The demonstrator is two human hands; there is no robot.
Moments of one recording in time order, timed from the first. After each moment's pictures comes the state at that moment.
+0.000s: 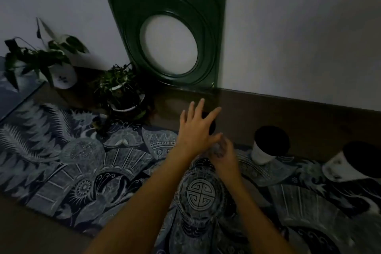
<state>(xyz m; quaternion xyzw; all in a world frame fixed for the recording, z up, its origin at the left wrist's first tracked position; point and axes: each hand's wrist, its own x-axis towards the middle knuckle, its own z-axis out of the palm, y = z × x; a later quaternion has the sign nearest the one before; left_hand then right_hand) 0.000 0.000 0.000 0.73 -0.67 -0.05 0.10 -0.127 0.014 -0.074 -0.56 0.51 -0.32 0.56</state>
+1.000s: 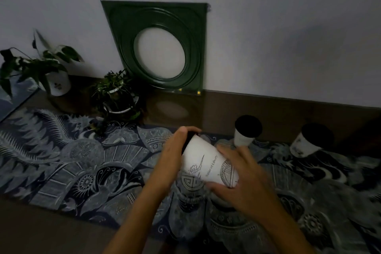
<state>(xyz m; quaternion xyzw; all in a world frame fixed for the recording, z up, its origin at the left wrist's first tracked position) -0.036 0.169 0.116 0.62 -0.42 -0.44 0.50 -0.229 0.151 0.089 -0.84 0.44 -0.24 0.23</state>
